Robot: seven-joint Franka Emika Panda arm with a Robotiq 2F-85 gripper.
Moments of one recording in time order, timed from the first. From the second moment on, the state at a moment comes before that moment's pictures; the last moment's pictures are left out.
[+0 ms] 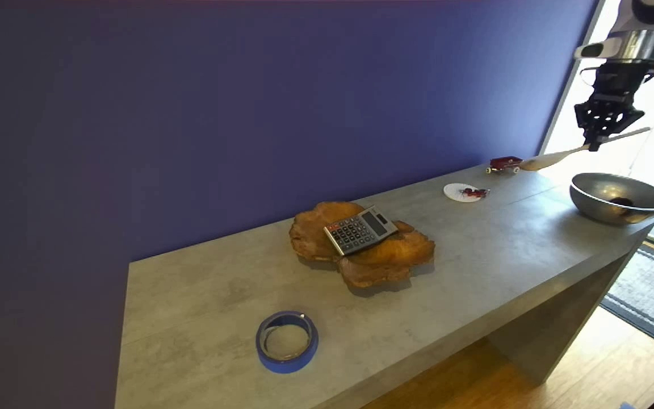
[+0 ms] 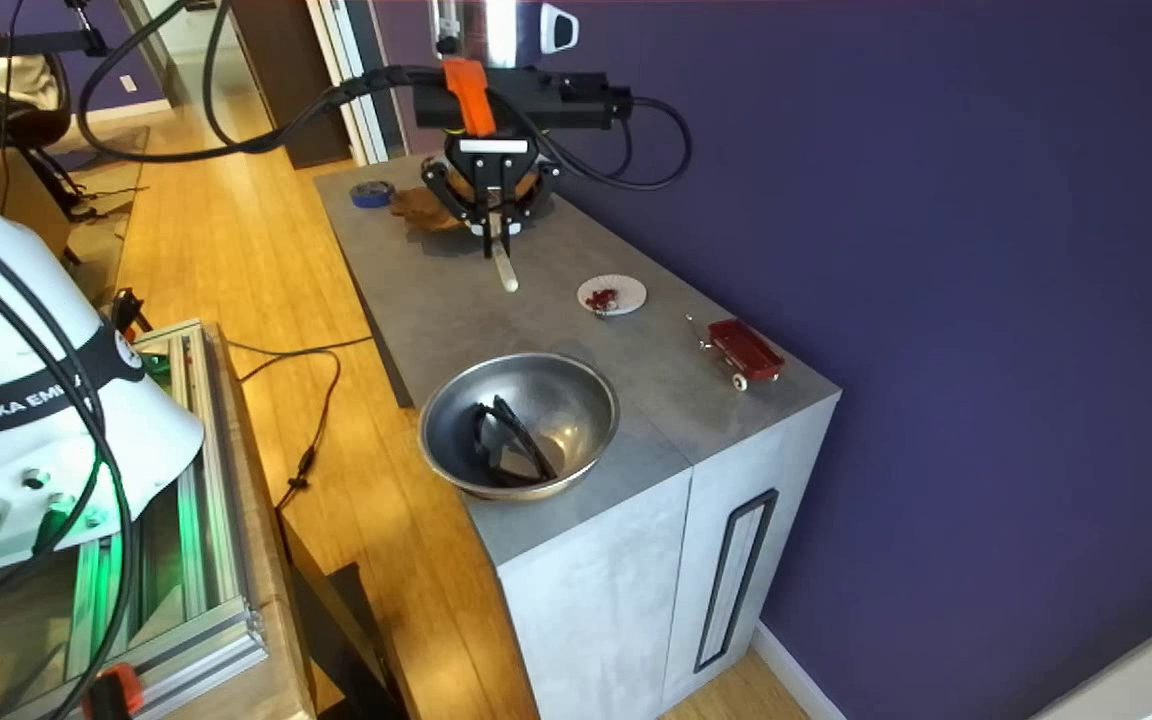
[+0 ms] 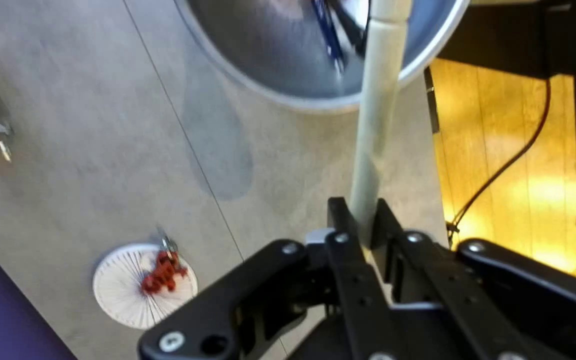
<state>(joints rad) -0.13 -0.16 -0.09 -2.62 0.07 2.38 -1.46</state>
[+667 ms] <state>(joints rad) -0.30 -0.28 -0.29 -2.62 -0.16 2.29 -1.49</state>
